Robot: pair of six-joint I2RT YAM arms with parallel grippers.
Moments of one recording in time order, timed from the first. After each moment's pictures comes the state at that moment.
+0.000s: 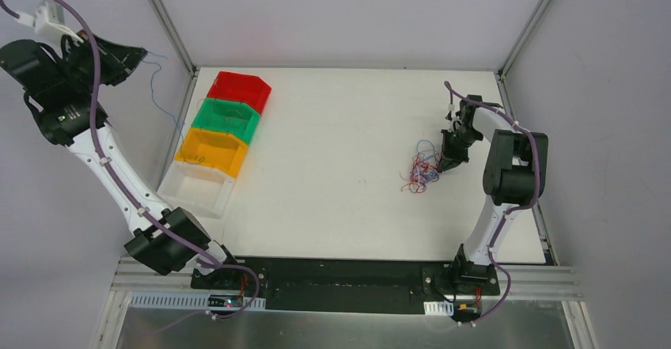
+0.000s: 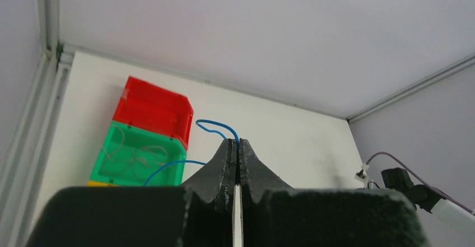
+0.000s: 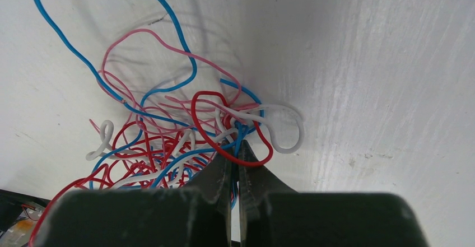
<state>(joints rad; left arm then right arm) 0.75 1.40 1.81 -0.41 0.93 -0.54 -0.07 1.95 1.36 -0.94 -0.22 0.07</state>
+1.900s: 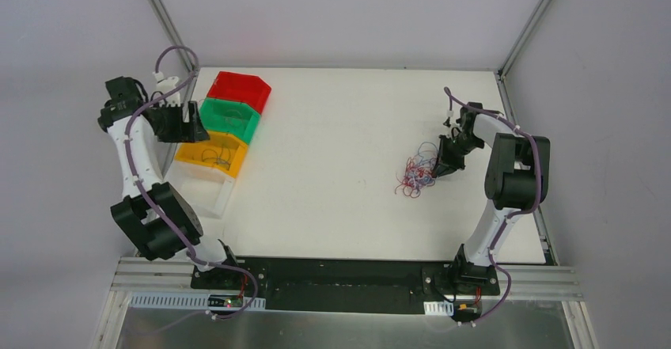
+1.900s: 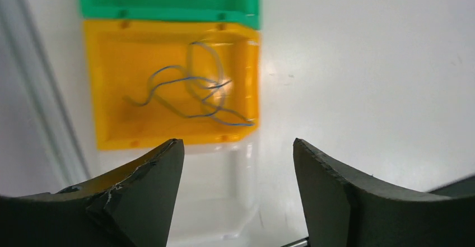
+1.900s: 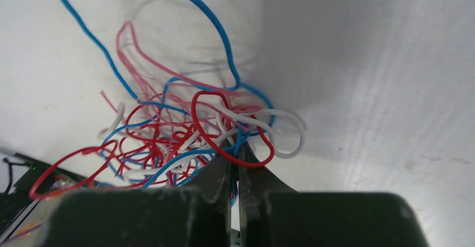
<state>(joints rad) 0.55 1.50 1.44 -0.97 0.57 0.44 -0.07 1.91 1.26 -0.90 -0.32 0.08</state>
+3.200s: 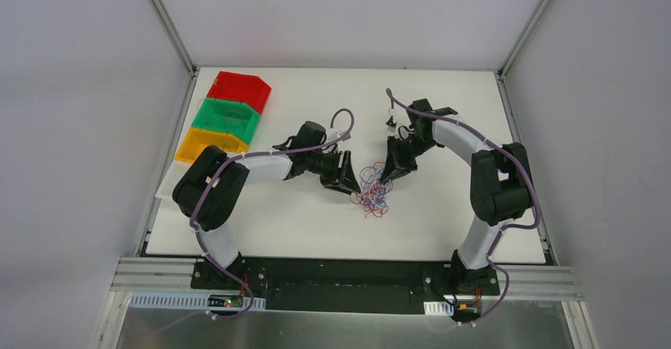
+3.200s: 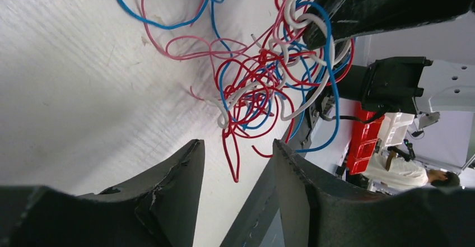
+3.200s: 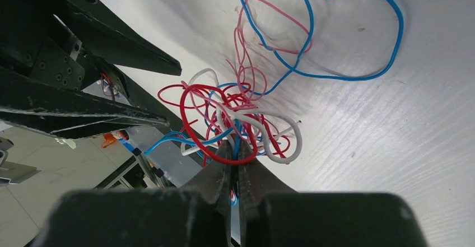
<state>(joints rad) -0.62 1.76 0.94 0.07 0.76 -0.64 0.32 1.80 1.26 -0.92 -0.66 0.18</state>
